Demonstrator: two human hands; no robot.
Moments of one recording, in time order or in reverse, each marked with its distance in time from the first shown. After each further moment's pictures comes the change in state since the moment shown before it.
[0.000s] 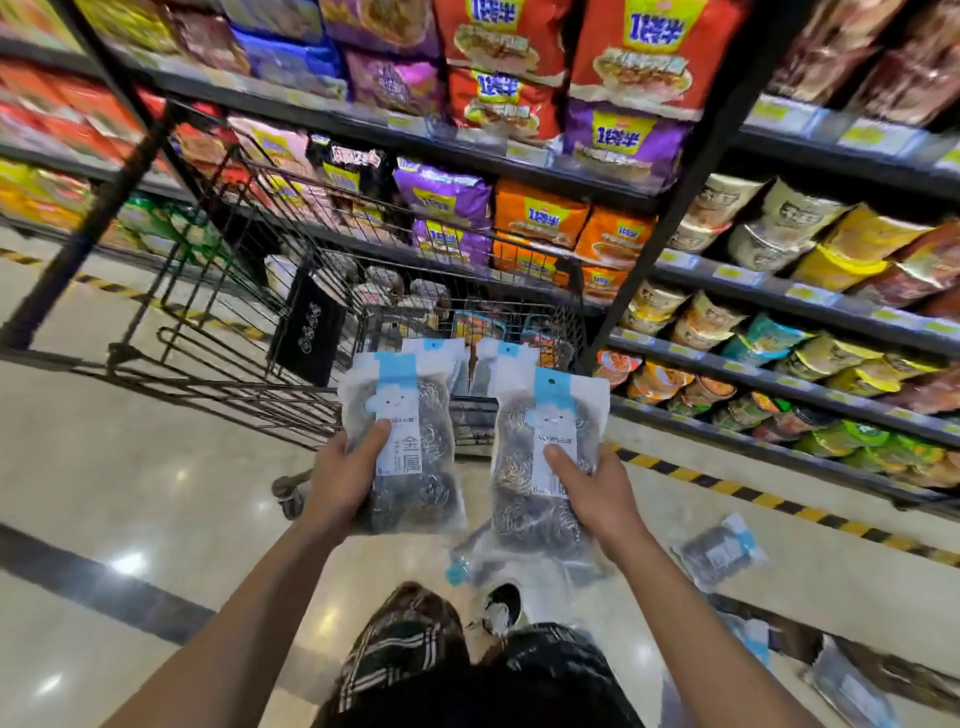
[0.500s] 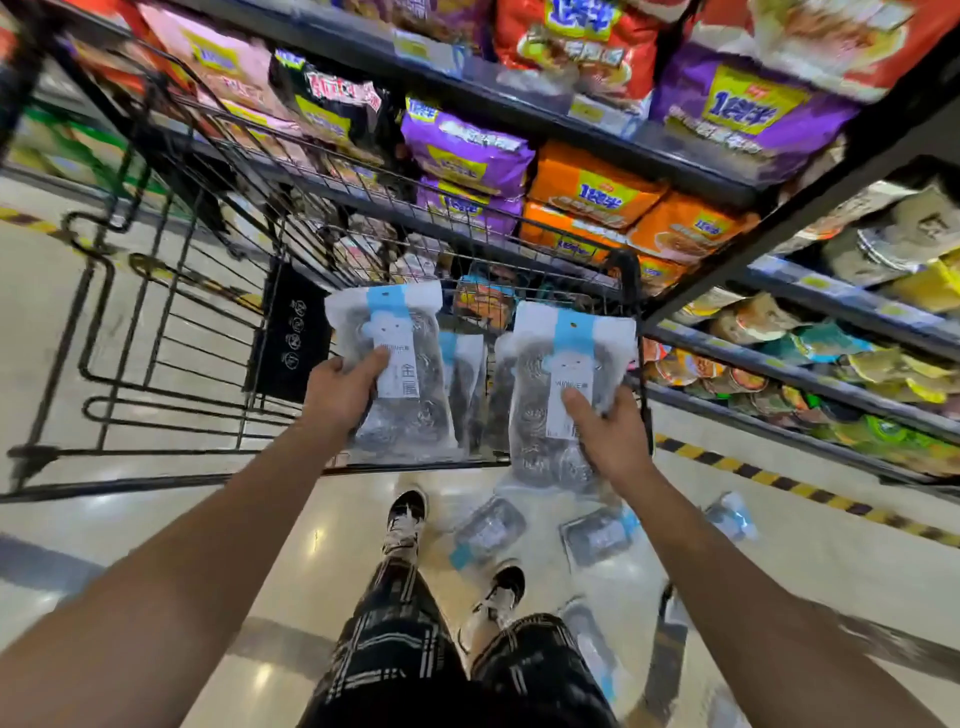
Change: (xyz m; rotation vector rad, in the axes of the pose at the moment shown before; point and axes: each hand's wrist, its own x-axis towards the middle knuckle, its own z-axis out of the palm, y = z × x) left_hand 0.250 0.079 0.001 0.094 -0.007 -0.123; right_hand 0.187 -0.071 0.090 -0.221 0.104 0.053
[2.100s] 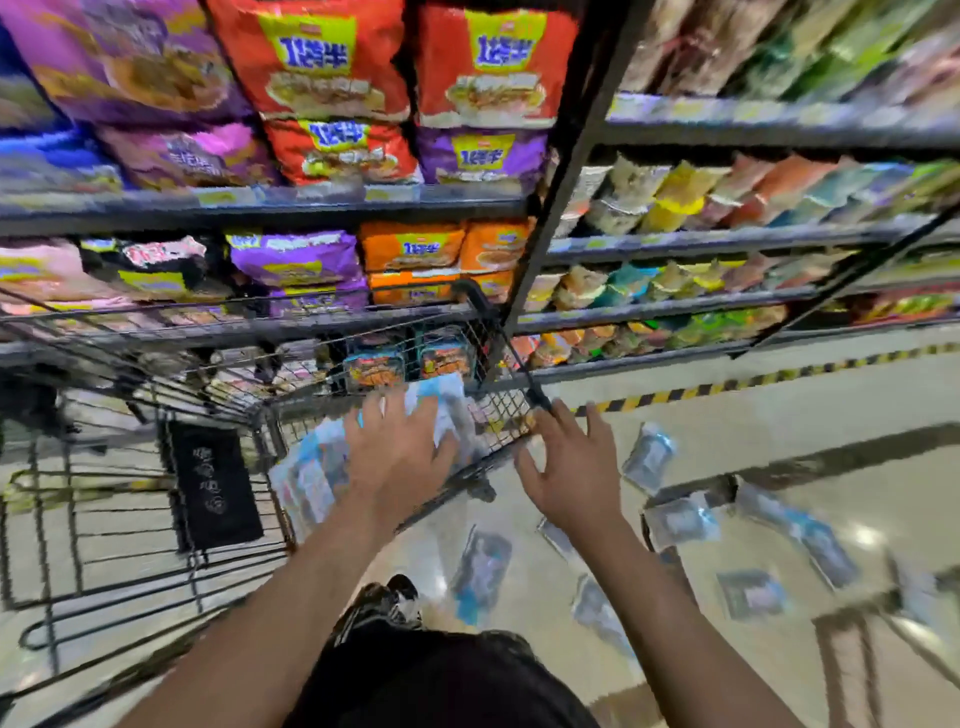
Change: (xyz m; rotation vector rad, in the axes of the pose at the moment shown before) left_hand -0.125 0.052 0.060 1.371 -0.263 1.114; right_hand -0.135 0.001 -0.013 -0.826 0.427 -0.187
